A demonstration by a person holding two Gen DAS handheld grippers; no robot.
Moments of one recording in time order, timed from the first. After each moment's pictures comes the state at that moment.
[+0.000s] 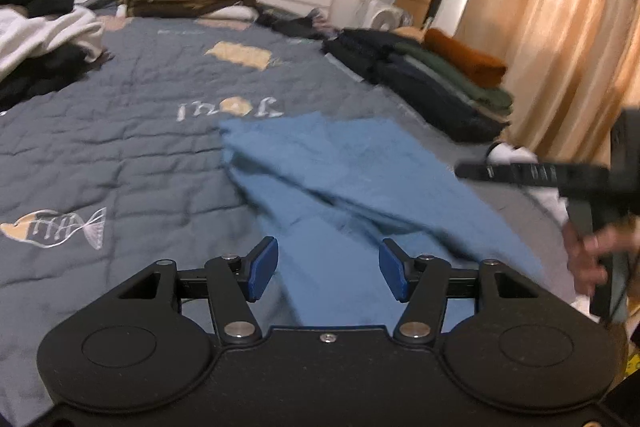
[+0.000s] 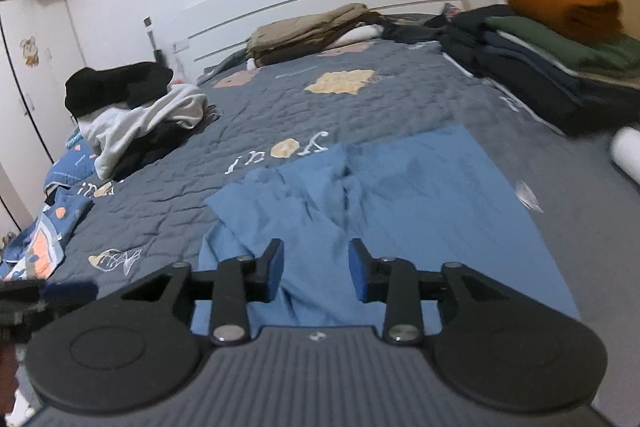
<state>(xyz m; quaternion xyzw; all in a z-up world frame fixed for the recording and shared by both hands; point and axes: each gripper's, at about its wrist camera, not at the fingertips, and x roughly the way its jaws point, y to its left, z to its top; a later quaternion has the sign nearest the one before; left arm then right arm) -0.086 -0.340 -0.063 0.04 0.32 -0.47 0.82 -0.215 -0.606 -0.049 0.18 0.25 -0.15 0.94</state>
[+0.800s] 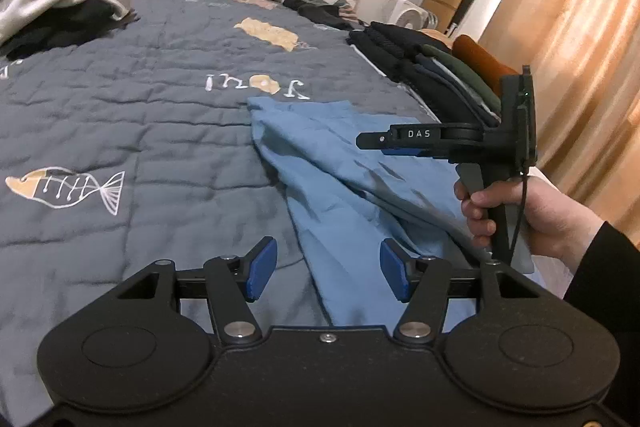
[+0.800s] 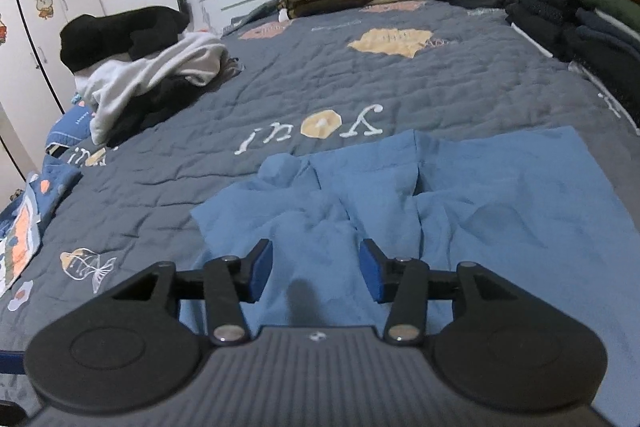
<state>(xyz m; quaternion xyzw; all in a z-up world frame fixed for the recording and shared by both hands) -0.058 -0.319 -0.073 -0.02 0.37 -0.46 0.81 -0.078 -0.627 -0.091 0.17 0.32 -0.09 0.93</state>
